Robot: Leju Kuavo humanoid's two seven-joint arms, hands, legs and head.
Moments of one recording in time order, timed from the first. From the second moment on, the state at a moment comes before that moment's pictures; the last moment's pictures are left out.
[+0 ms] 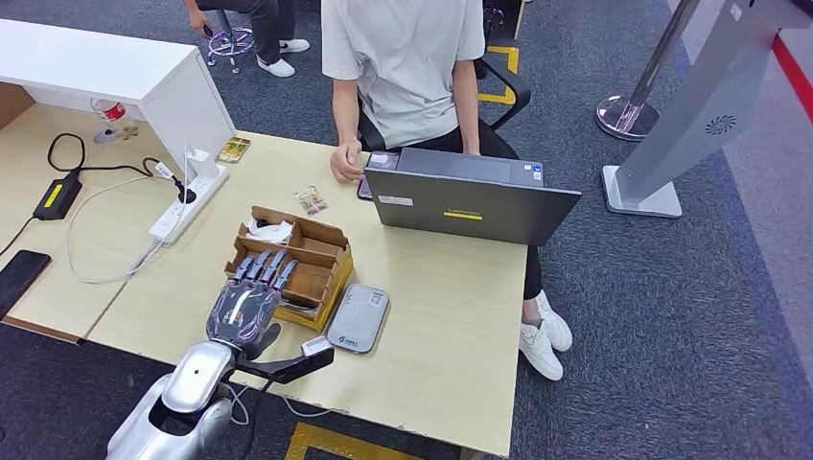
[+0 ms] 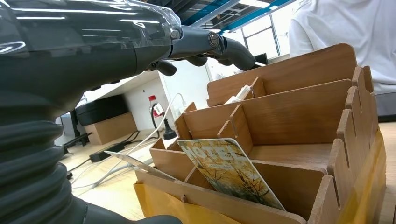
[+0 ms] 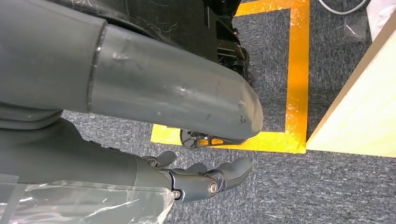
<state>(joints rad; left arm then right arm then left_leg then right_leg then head) -0.09 0.21 -0.25 -1.43 -1.39 0.03 0.07 -0.04 0.18 -0.74 -0.23 0.48 0.08 -0.37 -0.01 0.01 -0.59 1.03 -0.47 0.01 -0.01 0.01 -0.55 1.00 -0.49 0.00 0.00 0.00</state>
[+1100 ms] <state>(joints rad) -0.08 0.22 -0.25 -1.44 -1.37 0.03 0.06 -0.03 0.17 -0.78 -0.23 0.48 0.10 -0.38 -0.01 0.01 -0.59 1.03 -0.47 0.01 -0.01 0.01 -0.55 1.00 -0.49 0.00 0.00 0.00</state>
